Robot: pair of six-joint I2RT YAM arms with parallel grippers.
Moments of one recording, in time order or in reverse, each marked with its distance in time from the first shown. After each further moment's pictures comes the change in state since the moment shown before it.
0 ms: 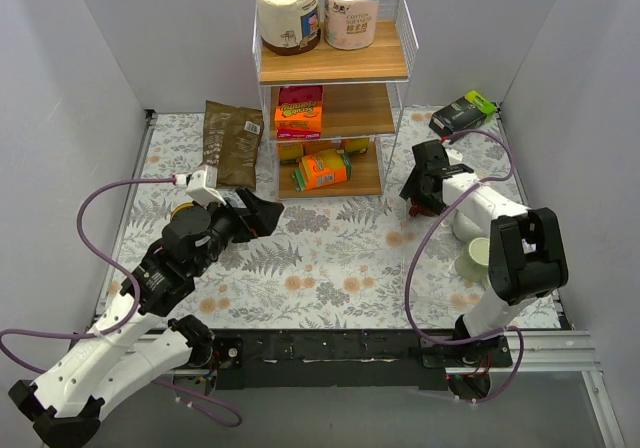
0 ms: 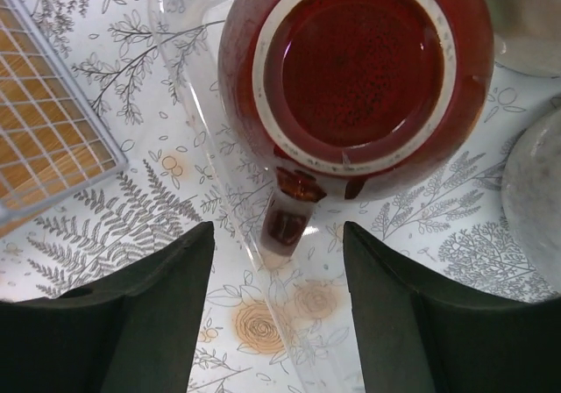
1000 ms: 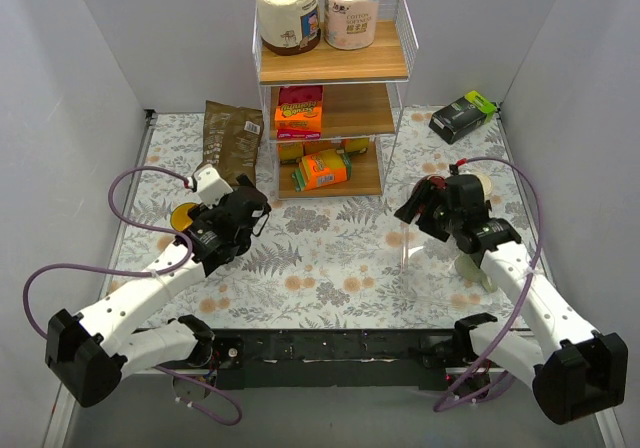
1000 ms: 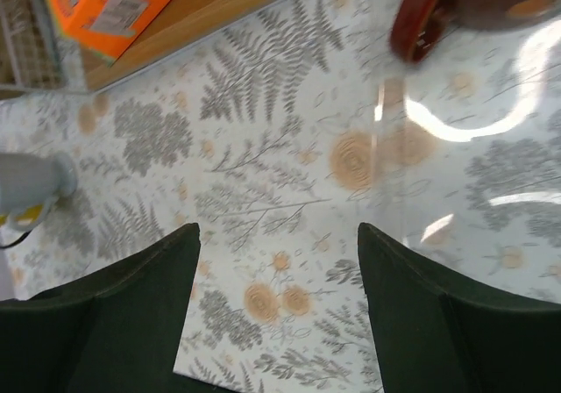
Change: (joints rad) left arm 0.000 0.384 0.040 -0.168 -0.640 -0.301; right arm 0.067 -0.660 -0.361 0.055 -0.371 0.042
